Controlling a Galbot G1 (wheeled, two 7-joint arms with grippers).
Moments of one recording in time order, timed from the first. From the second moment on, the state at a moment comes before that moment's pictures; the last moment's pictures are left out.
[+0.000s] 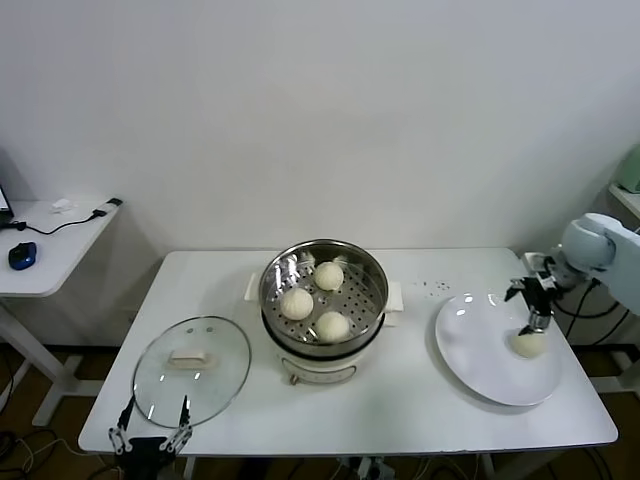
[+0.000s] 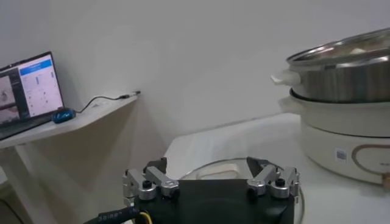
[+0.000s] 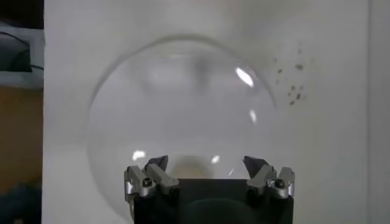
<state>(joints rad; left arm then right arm) 1.89 -1.58 -0.71 -2.07 0.14 -0.11 -0.05 0.16 0.52 -0.97 1.09 0.02 -0.07 -1.15</state>
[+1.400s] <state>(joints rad) 1.89 -1.59 -0.71 -2.04 0.15 -0.11 -0.05 -0.10 0.69 -0.62 0.79 -0.22 -0.01 -1.15</state>
